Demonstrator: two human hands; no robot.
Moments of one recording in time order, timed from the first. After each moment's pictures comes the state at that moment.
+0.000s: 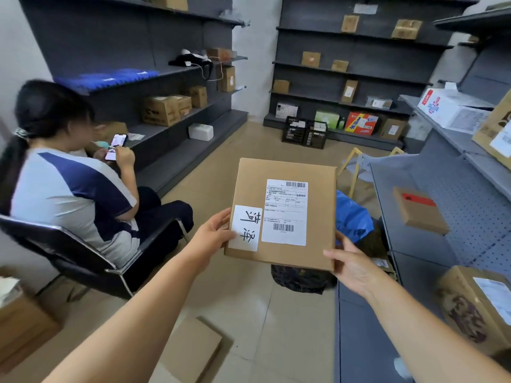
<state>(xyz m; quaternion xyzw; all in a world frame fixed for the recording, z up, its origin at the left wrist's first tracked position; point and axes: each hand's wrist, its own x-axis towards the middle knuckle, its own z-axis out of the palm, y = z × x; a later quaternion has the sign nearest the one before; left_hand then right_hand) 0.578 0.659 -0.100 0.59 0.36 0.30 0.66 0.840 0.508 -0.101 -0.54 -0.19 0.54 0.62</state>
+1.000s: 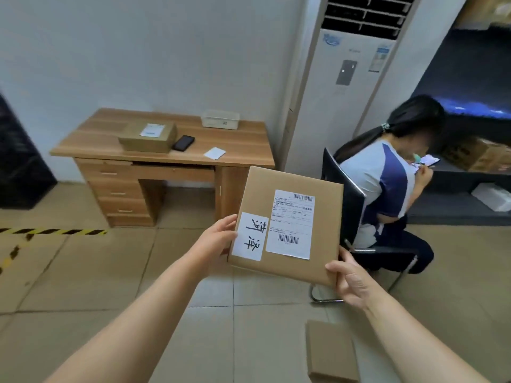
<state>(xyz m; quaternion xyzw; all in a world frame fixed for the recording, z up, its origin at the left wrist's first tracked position) 0.114 0.358 -0.110 0.21 0.66 0.58 0.43 0.349 0.529 -0.135 -0.40 -0.43 0.78 0.21</state>
